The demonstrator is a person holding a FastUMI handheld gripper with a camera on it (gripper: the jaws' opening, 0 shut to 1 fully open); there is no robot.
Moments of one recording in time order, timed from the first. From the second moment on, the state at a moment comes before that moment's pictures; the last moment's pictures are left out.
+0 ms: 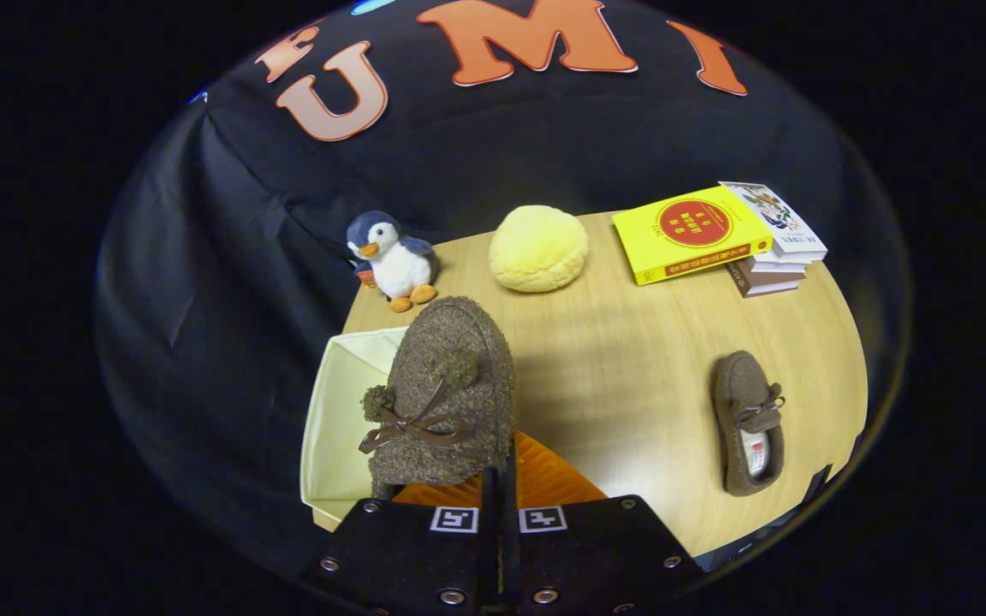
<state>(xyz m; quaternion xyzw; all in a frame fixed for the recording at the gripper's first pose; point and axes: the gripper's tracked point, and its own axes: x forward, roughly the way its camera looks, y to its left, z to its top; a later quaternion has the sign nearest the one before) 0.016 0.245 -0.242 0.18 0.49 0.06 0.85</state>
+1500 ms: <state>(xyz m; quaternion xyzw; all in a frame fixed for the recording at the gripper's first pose) 0.026 0.421 -0.316 0.20 0.59 0.18 0.76</state>
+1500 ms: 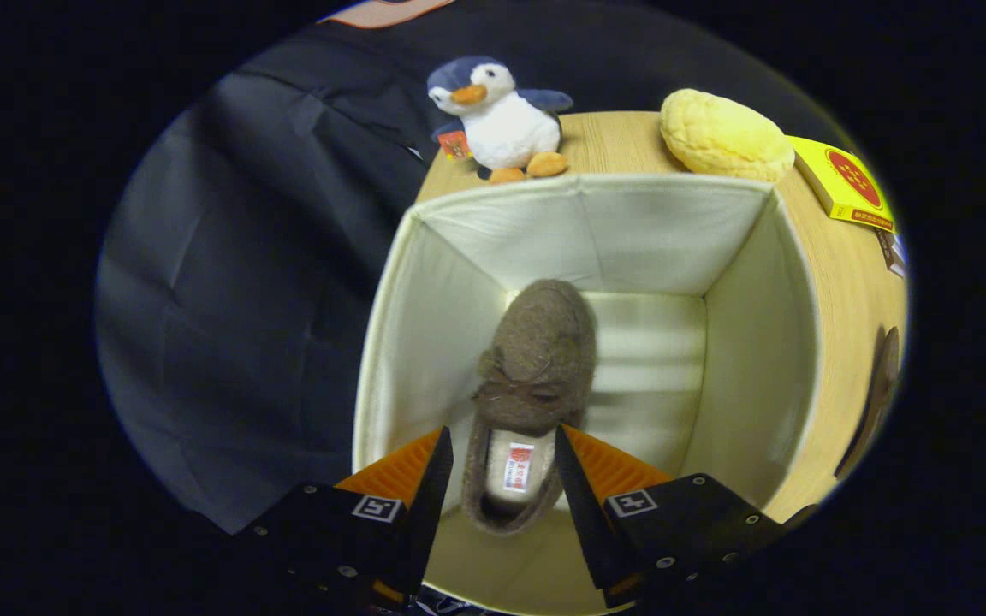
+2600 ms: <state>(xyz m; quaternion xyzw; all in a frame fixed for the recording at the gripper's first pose) -0.032 0.083 -0.279 0.18 0.47 0.10 0.86</state>
